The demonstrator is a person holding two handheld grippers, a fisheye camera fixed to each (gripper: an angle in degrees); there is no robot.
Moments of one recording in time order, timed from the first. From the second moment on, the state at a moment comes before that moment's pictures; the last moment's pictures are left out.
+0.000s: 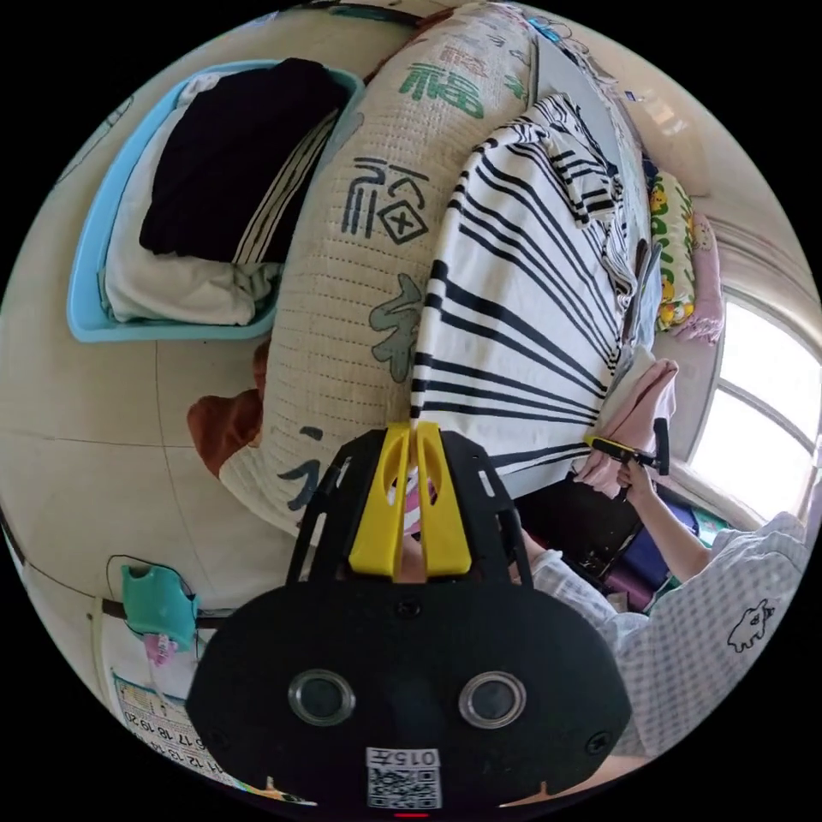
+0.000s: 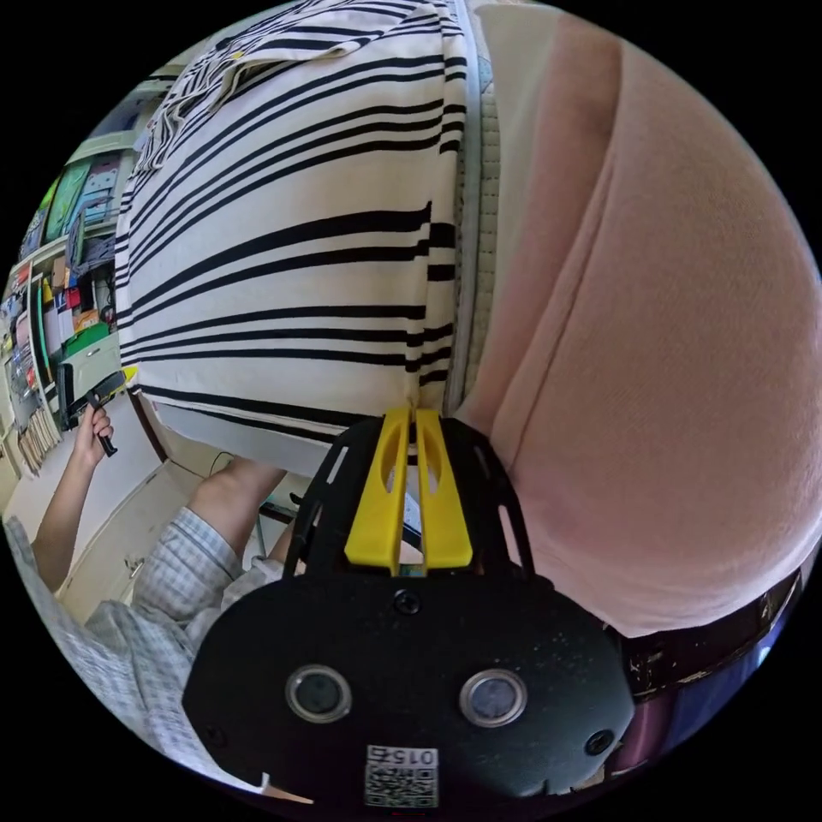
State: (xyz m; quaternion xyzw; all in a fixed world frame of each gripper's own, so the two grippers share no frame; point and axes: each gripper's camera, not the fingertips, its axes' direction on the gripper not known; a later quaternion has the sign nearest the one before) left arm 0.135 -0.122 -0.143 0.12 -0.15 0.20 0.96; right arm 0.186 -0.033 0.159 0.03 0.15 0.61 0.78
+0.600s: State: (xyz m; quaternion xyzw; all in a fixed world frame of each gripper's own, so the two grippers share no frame) left arm 0.119 -0.073 -0.153 0.13 -0.28 0.21 0.93; right arm 0.155 -0.148 0.177 -0.01 0.22 0.51 0.83
